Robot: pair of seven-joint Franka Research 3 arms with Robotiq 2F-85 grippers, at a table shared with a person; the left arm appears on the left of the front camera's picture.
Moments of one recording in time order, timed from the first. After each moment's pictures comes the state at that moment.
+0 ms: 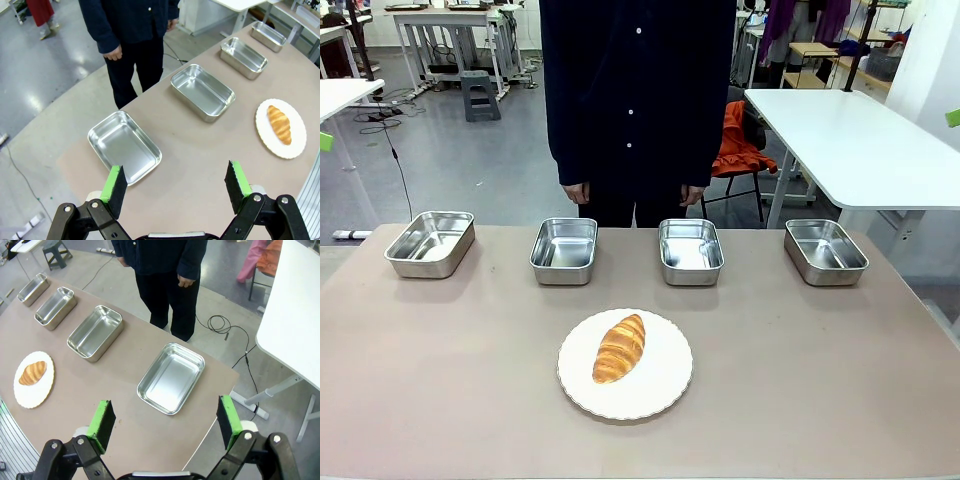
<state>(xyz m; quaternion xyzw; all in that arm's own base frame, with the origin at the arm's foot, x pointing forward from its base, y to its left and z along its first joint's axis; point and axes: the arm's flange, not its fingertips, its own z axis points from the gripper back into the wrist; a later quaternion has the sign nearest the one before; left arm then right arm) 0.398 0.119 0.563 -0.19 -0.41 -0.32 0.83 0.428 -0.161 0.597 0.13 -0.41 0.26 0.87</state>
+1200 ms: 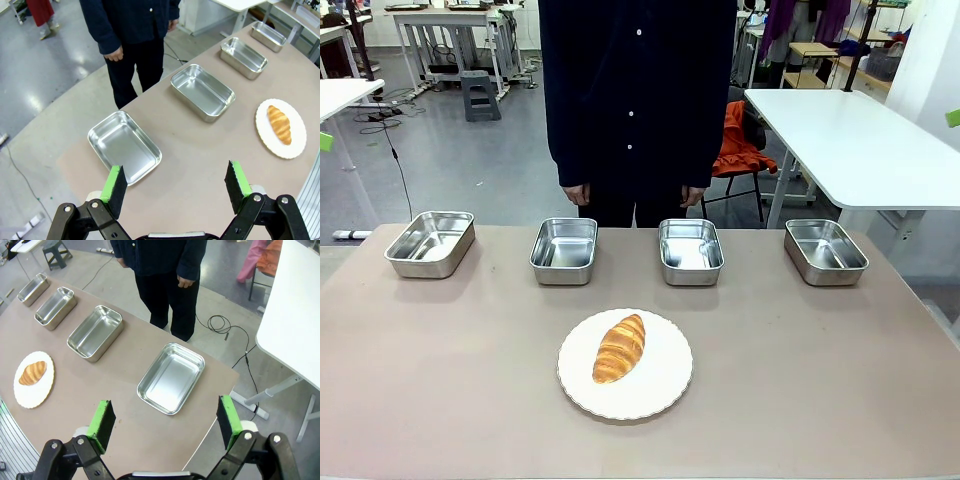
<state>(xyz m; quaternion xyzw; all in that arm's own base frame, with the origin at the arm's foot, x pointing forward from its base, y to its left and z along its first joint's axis) 0.398 0.119 0.563 -0.19 -0.41 -0.32 0.83 0.428 -0.161 0.597 0.13 -0.41 0.26 0.87</state>
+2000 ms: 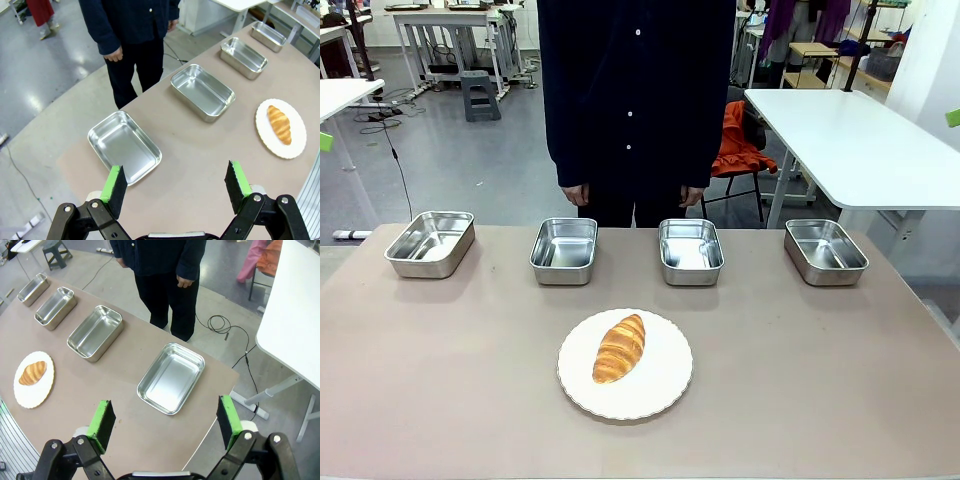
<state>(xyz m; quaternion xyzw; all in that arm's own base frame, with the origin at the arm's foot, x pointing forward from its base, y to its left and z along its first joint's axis) 0.398 0.119 0.563 -0.19 -0.41 -0.32 0.83 0.428 -0.161 0.597 0.13 -0.41 0.26 0.87</state>
